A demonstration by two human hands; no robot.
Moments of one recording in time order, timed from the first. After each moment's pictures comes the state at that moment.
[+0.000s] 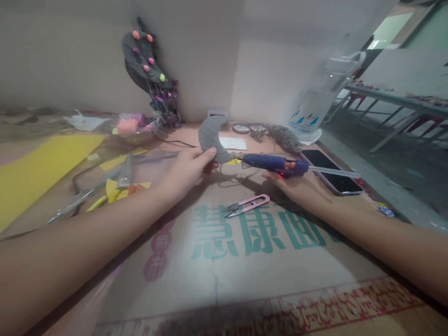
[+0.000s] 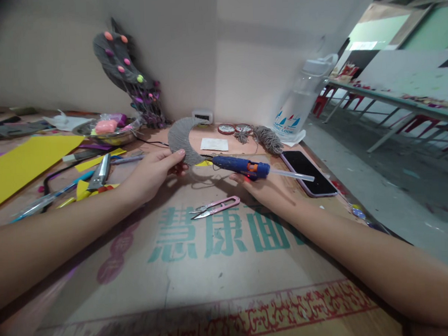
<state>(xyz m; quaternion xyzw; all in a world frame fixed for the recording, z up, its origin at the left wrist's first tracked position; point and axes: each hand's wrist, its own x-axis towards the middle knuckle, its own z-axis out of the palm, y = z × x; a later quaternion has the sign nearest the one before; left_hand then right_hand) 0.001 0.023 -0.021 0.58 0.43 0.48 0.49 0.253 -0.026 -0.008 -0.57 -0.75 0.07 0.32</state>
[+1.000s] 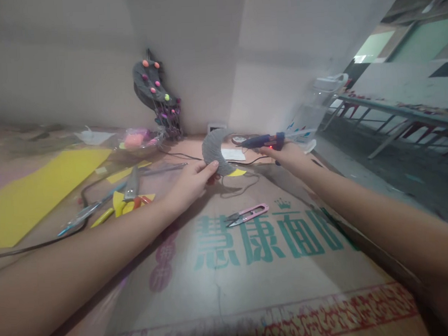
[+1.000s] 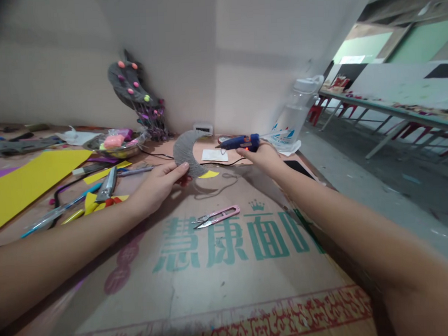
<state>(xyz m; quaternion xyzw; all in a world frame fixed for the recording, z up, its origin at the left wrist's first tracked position) -0.001 0.021 -0.023 0.62 0.42 0.47 0.46 0.275 0.061 0.012 -0.67 -0.65 0.11 0.35</state>
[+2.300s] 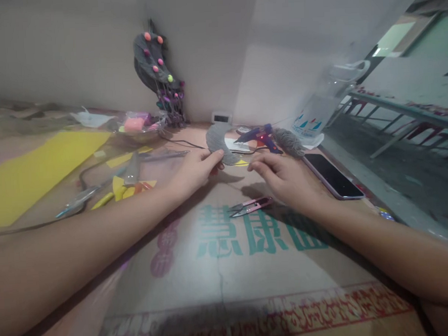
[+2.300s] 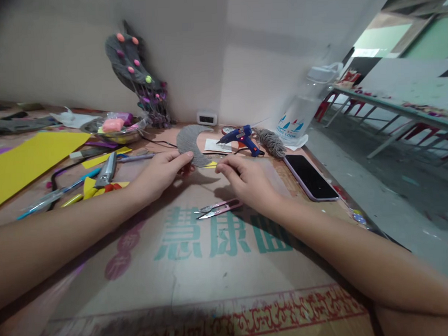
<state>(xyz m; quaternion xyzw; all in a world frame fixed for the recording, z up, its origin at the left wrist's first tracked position) 0.000 0.017 -0.013 0.65 0.48 0.42 0.41 0.212 -0.022 0.008 -0.47 -0.81 0.09 0.35</state>
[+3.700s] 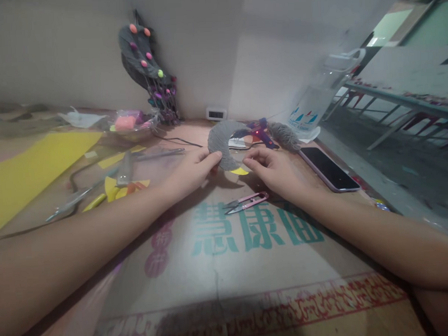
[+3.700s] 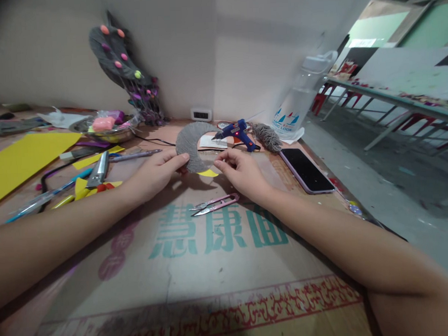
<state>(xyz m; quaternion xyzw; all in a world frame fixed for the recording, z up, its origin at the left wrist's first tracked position) 0.002 0.006 -0.008 0.68 0.47 0.38 0.41 0.216 -0.001 -0.015 -0.52 -0.74 0.17 0.40</state>
